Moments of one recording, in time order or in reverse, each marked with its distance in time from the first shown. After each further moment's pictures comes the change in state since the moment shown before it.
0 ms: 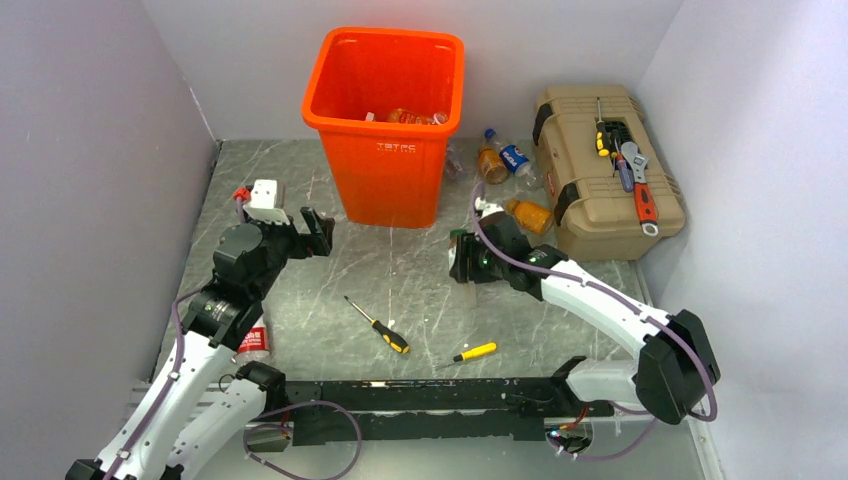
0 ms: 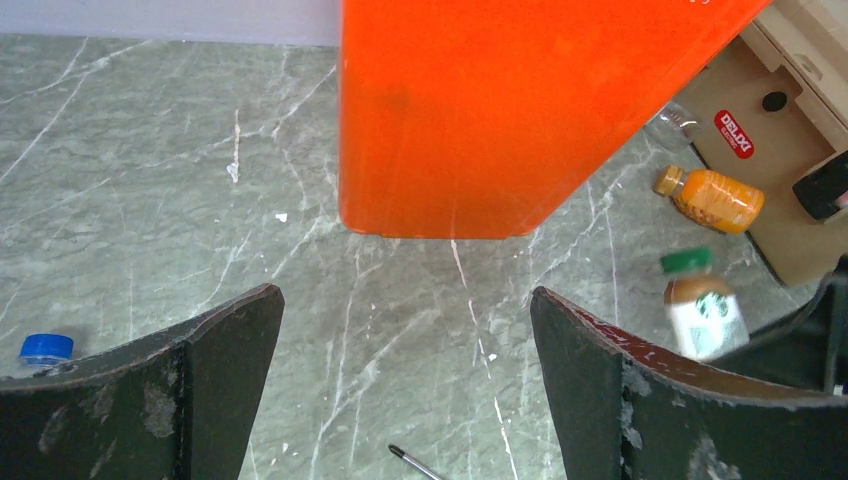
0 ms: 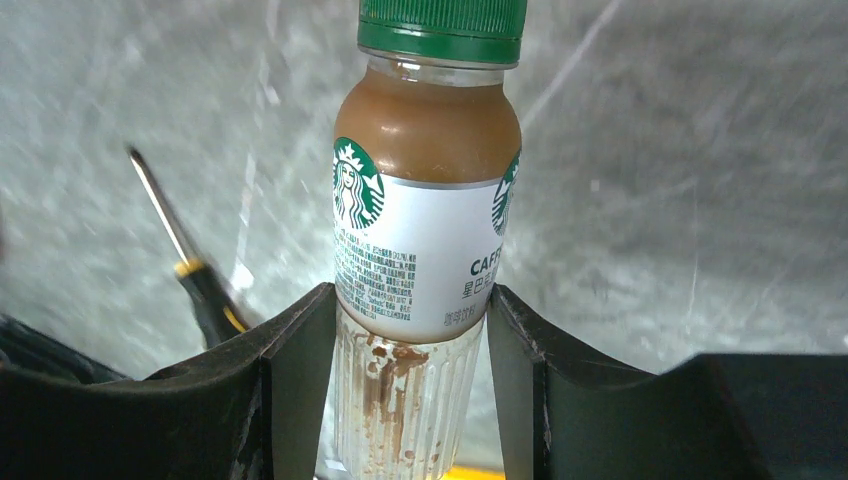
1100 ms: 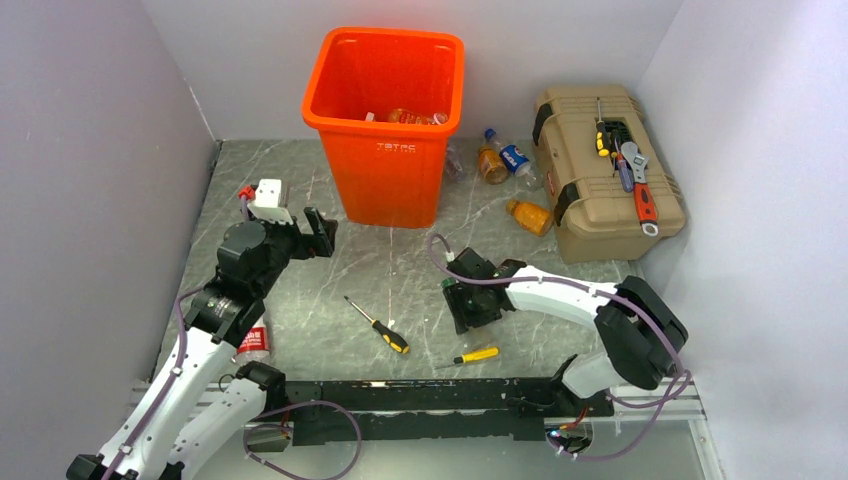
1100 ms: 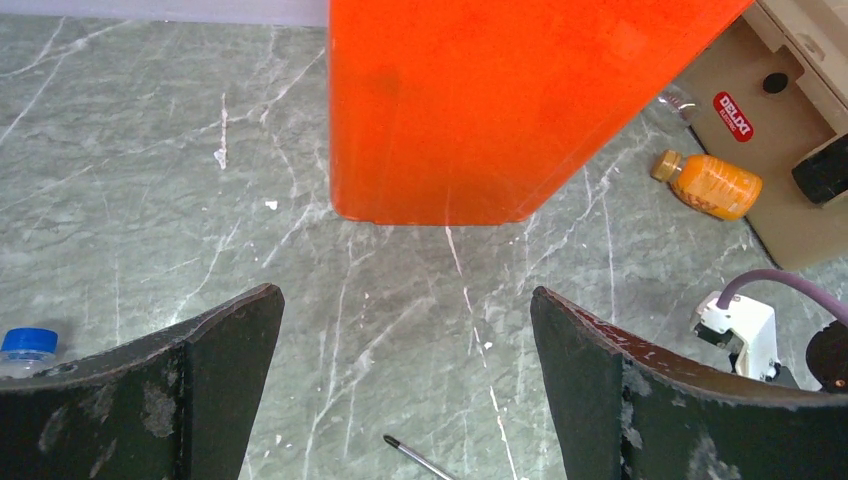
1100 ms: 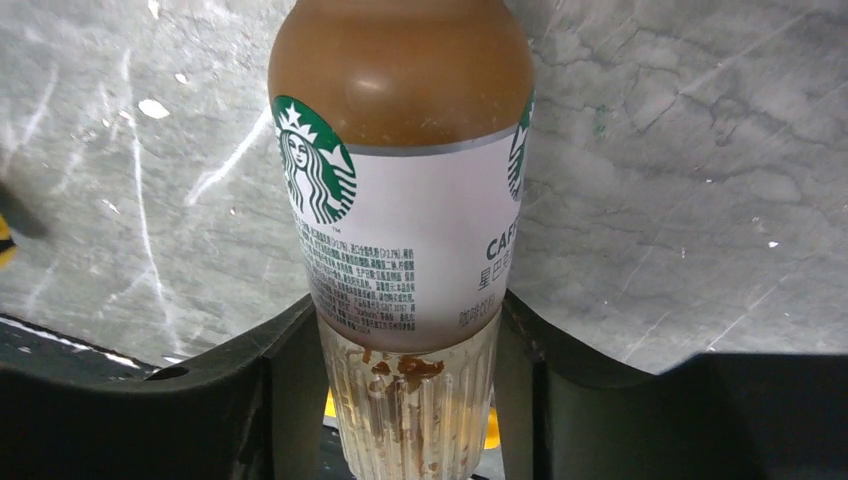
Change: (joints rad) left arm 0.000 0.020 0.000 -0.010 0.023 -0.006; right arm 0.179 0.220 -0.087 -0.216 -0.038 -0.093
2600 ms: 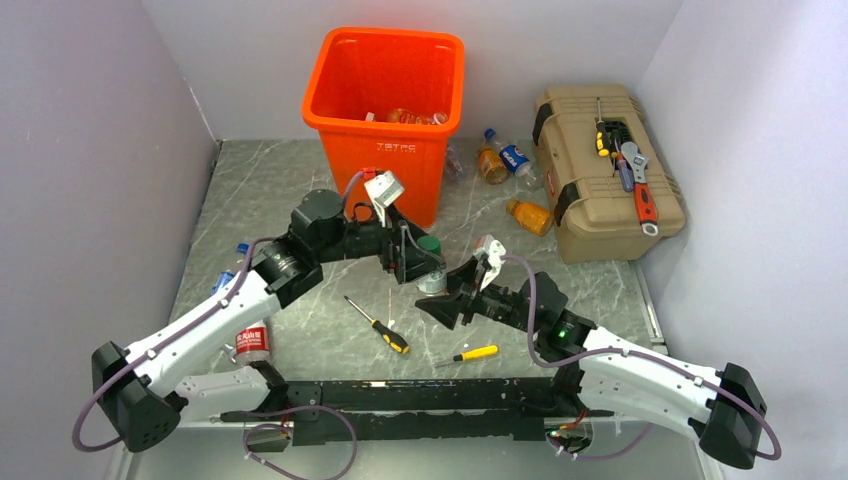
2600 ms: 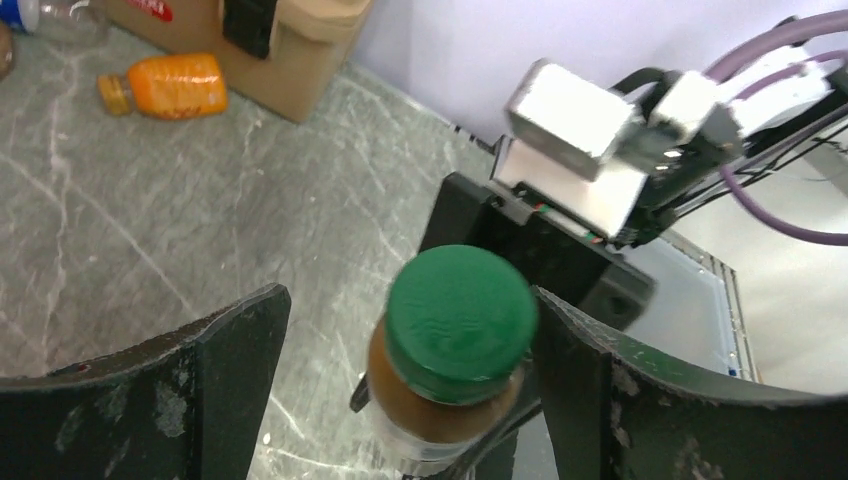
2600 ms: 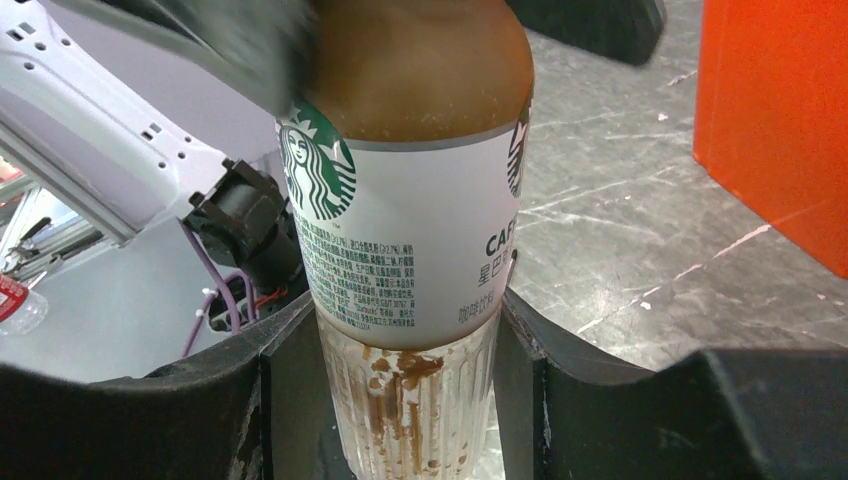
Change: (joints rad) left arm -0.374 0.387 0.243 0.244 0.672 -0.118; right arm 0.159 -0.675 -0.341 0.993 -0.219 -0.109
